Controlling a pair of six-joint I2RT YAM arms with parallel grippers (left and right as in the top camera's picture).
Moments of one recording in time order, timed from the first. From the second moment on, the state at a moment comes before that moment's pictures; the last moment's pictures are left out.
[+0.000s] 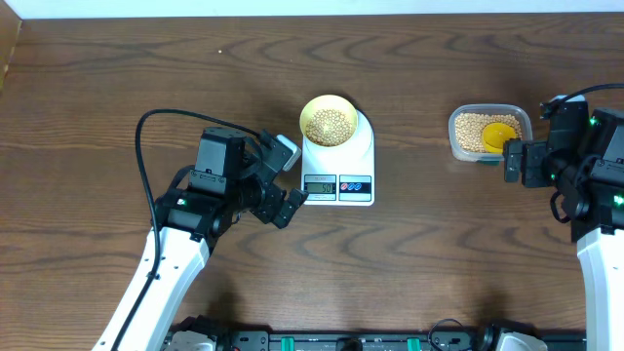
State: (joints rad) left arm -0.27 1.18 0.89 -0.66 0.38 0.30; right arm -0.22 1.15 1.02 -0.69 -0.11 -0.23
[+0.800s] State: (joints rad) left arm -0.27 1.18 0.89 -0.66 0.38 0.30; right arm -0.22 1.15 1.02 -0.70 -0.11 -0.23
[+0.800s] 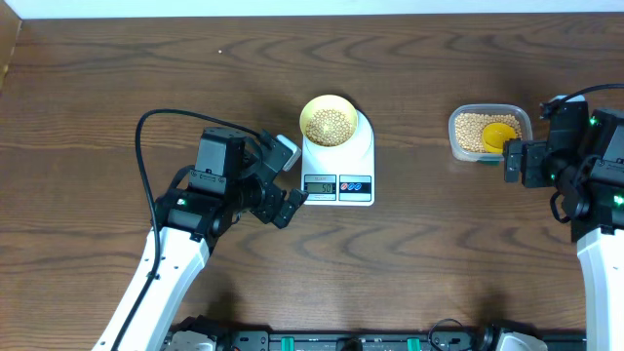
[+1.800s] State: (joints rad) left arm -0.26 1.05 0.80 -0.63 0.35 0.27; right arm -0.22 1.15 1.02 -0.70 -0.11 -0.23
